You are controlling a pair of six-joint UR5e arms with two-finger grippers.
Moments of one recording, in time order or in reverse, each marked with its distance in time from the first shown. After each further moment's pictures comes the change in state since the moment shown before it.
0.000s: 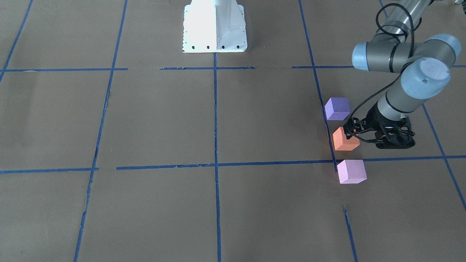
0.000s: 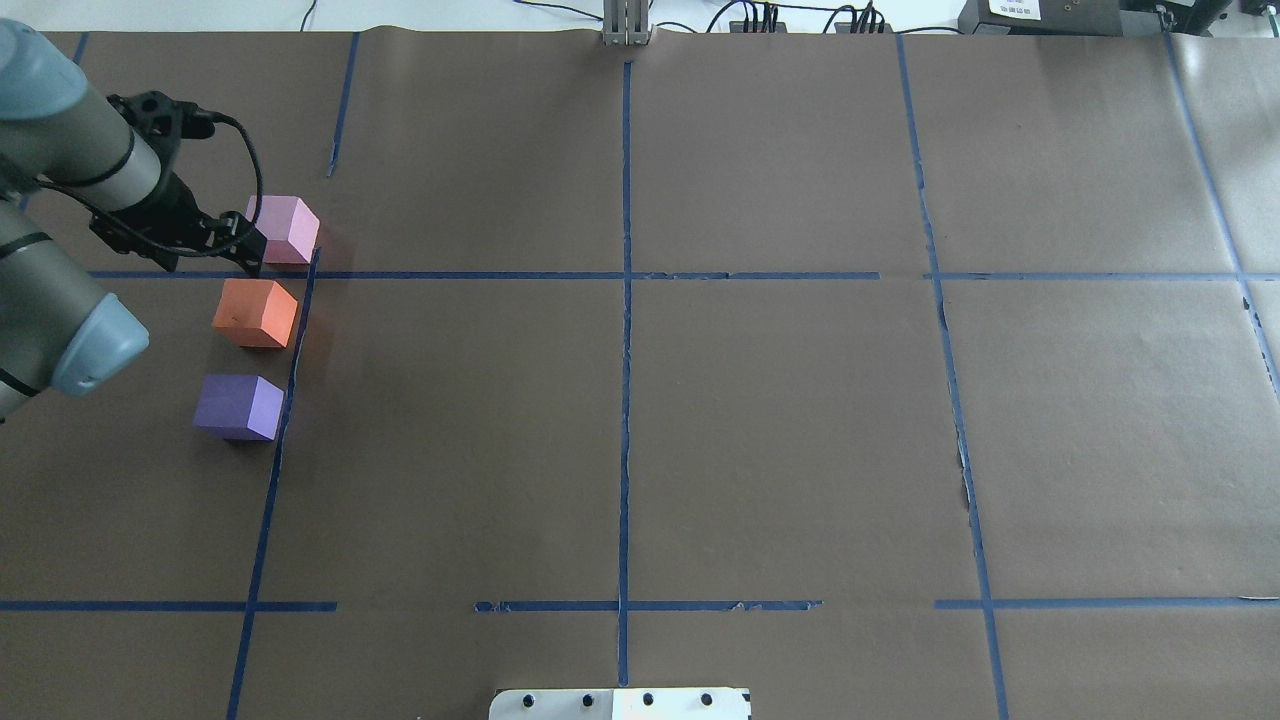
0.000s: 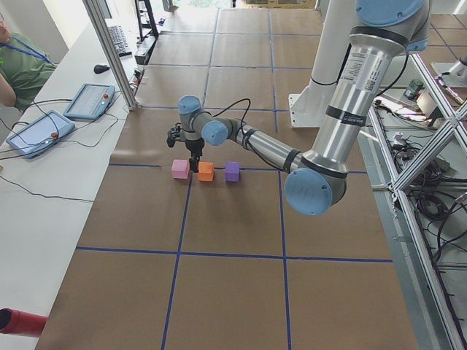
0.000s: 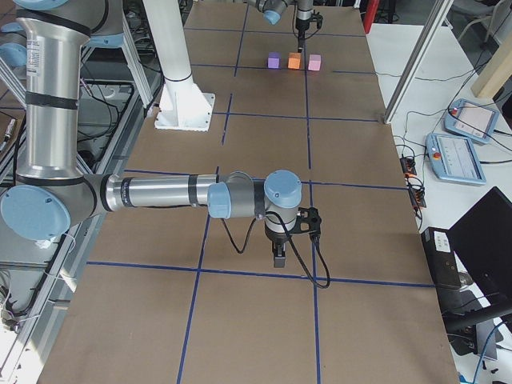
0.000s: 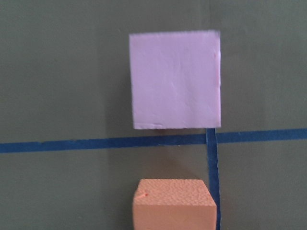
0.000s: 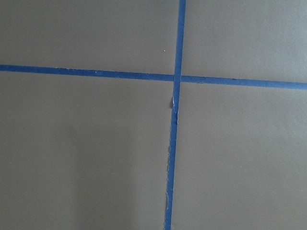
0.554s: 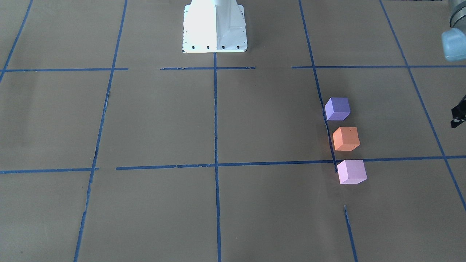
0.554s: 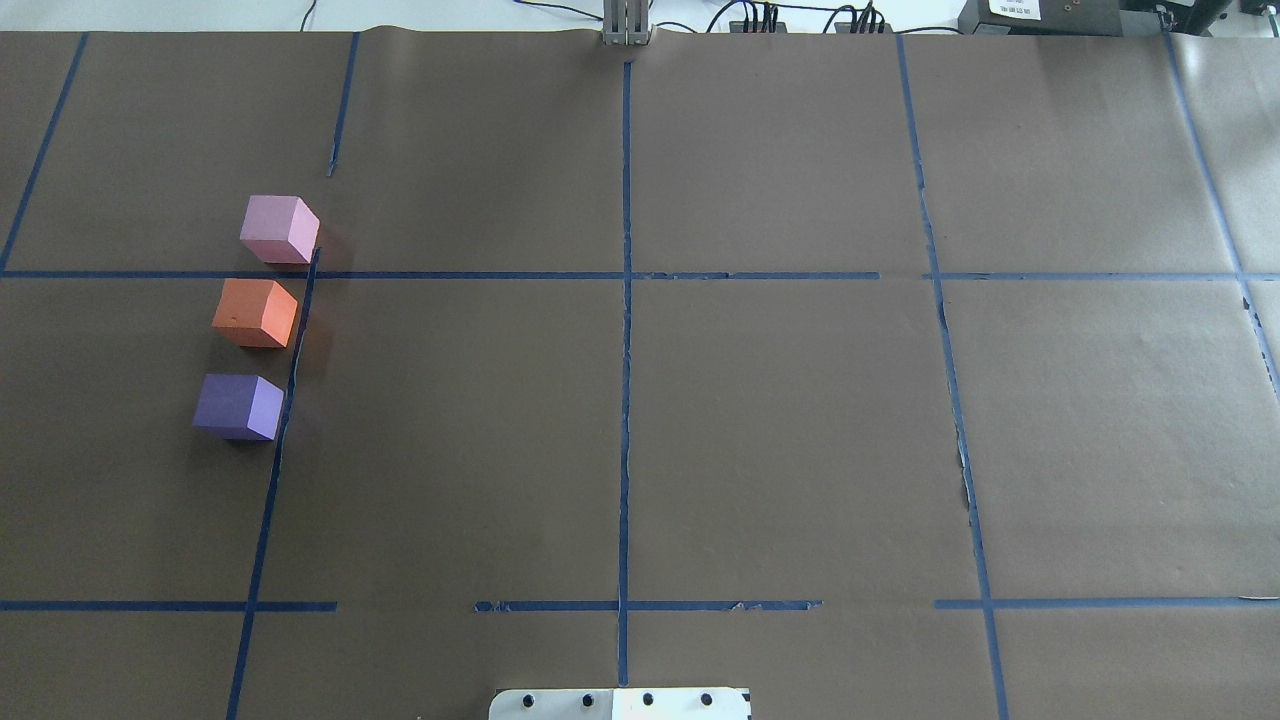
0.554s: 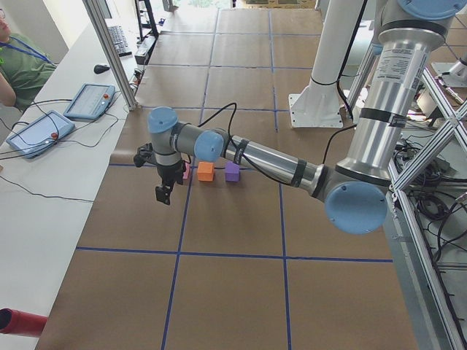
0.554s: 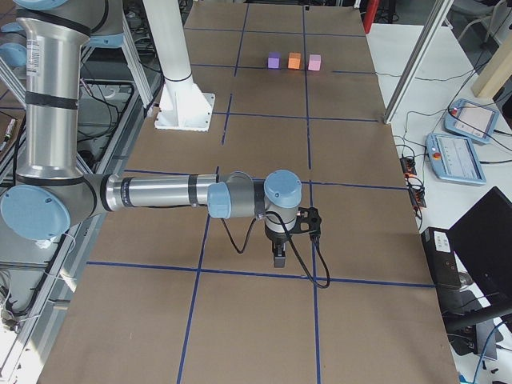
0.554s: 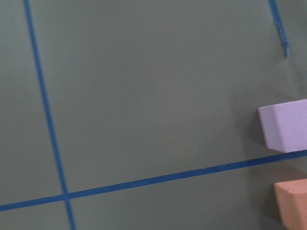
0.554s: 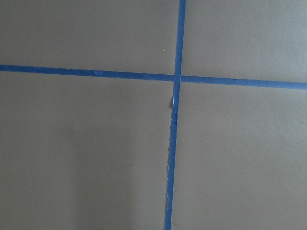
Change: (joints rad) left arm -0.370 0.132 0.031 0.094 -0.068 0.724; right arm 0.000 0.000 0.000 0.000 0.000 0.000
